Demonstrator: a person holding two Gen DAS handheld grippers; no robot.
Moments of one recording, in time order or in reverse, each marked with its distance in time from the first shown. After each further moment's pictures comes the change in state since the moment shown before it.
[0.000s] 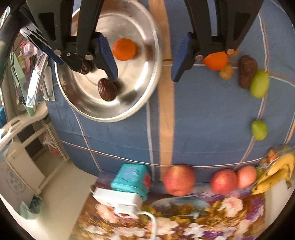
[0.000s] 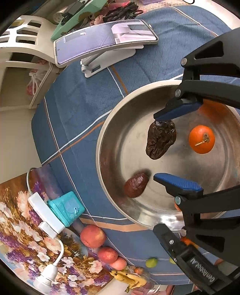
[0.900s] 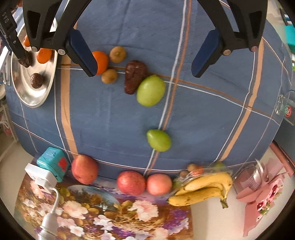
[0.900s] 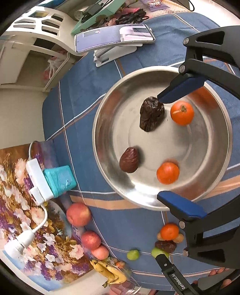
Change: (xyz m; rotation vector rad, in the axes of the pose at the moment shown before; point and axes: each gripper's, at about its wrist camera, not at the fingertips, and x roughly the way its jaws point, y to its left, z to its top) left arm -0.046 0.126 -0.013 -0.141 -0.028 0.339; right arm -0.027 0.055 -0.031 -0.126 -0.041 -0.024
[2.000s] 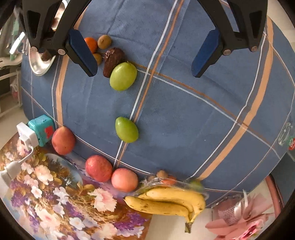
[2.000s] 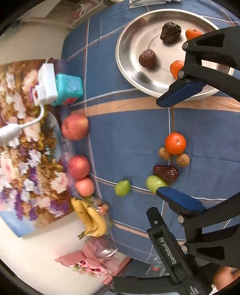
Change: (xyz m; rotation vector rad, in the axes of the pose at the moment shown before) left arm 0.011 0.073 0.021 -0.230 0.036 -0.119; right arm -0.002 0.157 0.004 -0.220 0.010 0.284
